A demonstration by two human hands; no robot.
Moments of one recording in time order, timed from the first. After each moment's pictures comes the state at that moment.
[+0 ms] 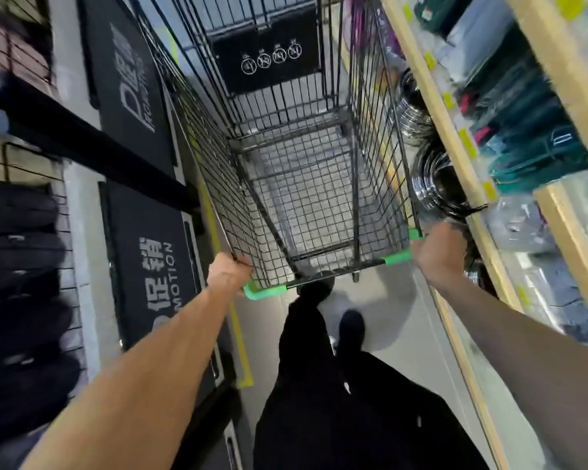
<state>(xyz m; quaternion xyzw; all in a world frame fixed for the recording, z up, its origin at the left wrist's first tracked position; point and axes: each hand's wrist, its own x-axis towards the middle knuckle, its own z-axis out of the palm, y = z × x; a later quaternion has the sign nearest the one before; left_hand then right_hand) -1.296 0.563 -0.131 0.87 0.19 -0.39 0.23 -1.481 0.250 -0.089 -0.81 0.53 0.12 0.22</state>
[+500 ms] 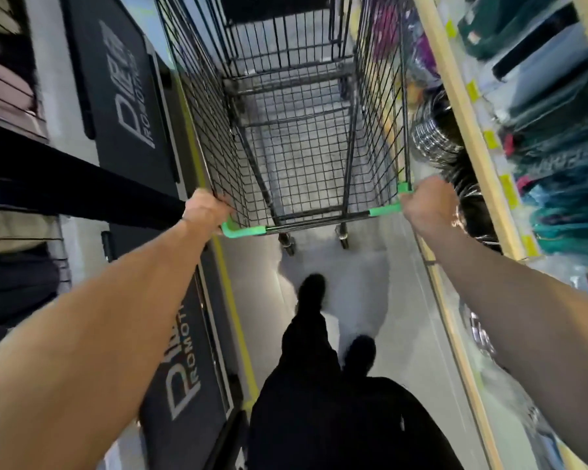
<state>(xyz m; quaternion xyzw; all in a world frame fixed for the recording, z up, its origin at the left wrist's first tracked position) -1.025 0.497 -0.119 0.88 0.16 -0.37 0.26 -1.233 0.197 -0.104 -0.79 0.56 0.10 0.22</state>
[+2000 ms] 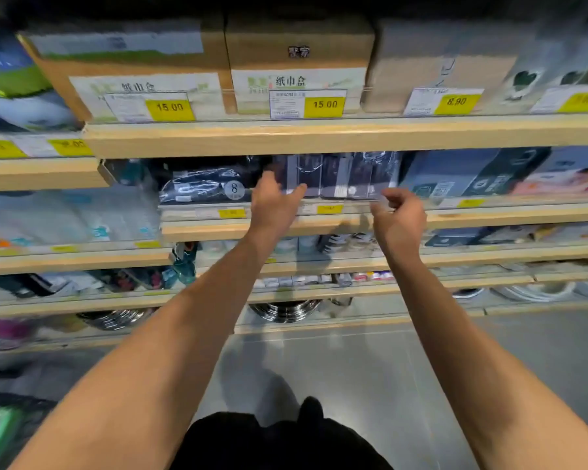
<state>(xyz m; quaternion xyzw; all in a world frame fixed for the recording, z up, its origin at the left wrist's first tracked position) -1.652 0.096 0.147 0.56 -0.64 -0.44 0.30 -1.817 0.196 0.138 -0.27 0.82 -0.48 0.15</state>
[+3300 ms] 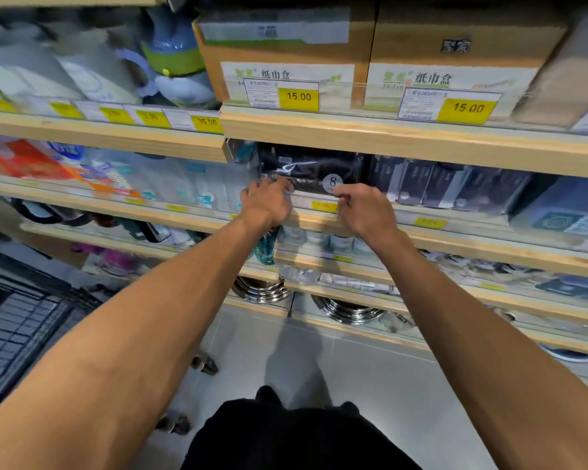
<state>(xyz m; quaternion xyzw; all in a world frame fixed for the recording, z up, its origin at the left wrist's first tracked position) -1.509 0.041 0.139 0.68 -0.71 -0.19 -0.02 -1.690 0.089 0.123 -0.67 0.70 -0.20 0.17</state>
